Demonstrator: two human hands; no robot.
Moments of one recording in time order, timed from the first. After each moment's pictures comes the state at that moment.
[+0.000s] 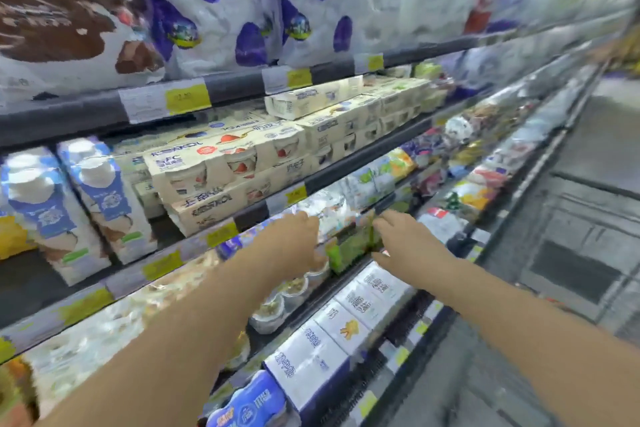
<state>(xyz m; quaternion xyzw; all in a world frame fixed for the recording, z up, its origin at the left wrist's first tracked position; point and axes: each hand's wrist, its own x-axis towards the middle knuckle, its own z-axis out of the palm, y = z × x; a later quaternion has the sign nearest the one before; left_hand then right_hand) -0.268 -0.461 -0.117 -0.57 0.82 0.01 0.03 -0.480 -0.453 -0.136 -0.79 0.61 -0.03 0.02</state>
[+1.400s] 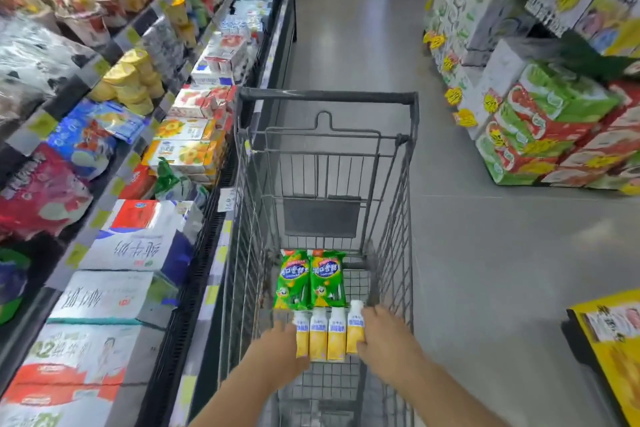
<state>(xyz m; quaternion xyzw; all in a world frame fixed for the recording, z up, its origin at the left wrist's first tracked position) -1.000 -0.697 -0.500 -0.32 0.85 0.25 0.33 -1.137 -0.553 -0.473 -0.35 0.88 -0.01 0.32</state>
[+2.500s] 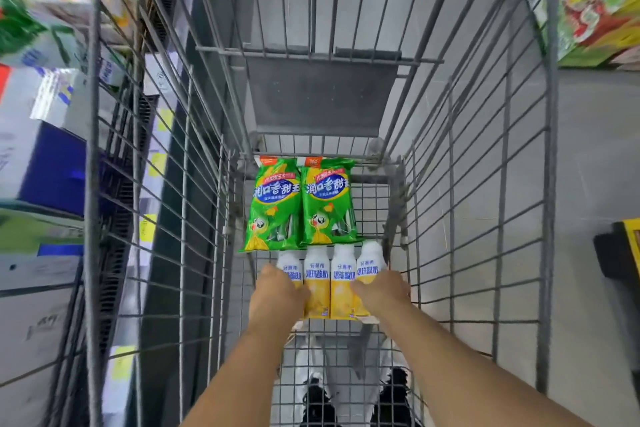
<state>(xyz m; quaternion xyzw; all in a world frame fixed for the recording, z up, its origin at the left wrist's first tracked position) -1.057 -0.720 -0.764 -0.59 0.66 0.38 0.26 -1.171 -0.597 -0.773 0.04 0.89 -0.09 0.45</state>
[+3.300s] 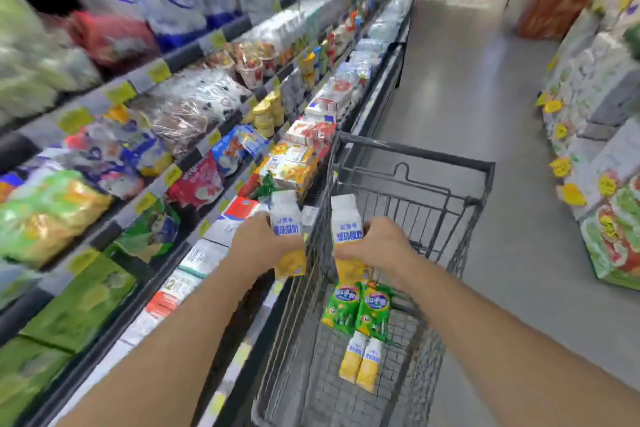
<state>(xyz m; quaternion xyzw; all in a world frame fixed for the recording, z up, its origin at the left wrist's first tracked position) -0.963 -0.756 -0.259 -0.59 0.70 0.38 -0.15 -1.143 -0.665 -0.264 -0.36 0.81 -0.29 0.35</state>
